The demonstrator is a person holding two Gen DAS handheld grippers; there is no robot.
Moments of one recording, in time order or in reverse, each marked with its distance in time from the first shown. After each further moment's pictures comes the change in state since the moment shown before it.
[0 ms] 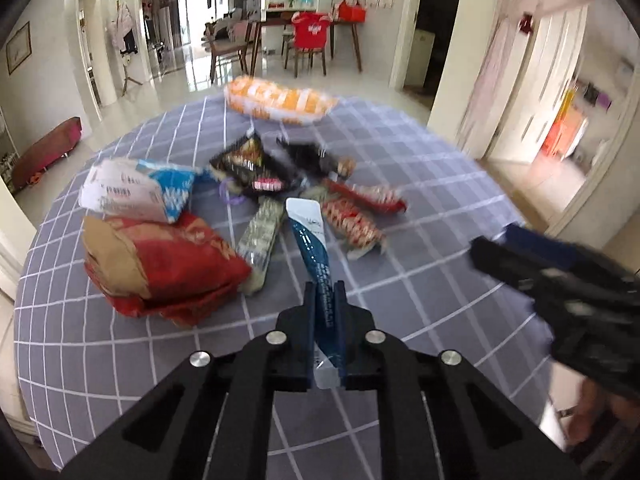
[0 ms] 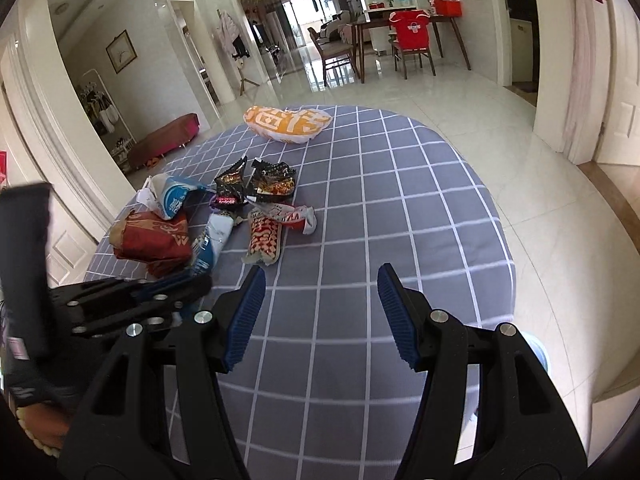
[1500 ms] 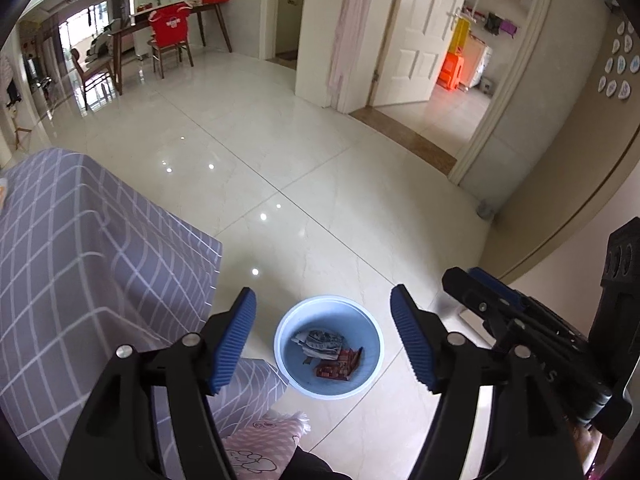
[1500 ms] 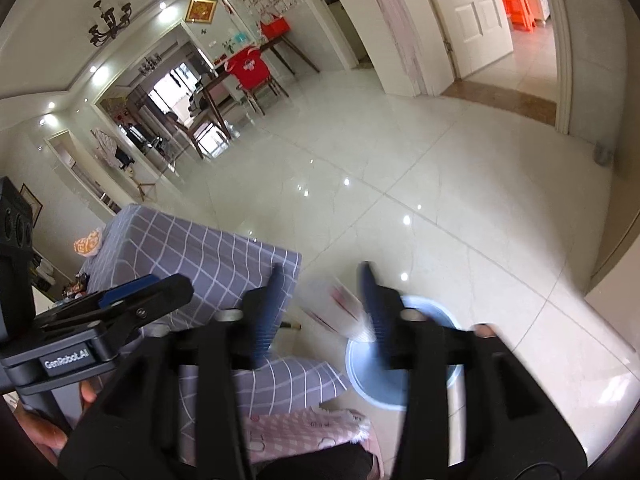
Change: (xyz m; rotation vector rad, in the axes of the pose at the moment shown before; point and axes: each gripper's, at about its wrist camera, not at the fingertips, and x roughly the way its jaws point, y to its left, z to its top) left arm 0.101 -0.319 0.013 0.278 0.114 -0.280; right arm -0.112 -0.303 -0.098 0.524 -0.176 -0.233
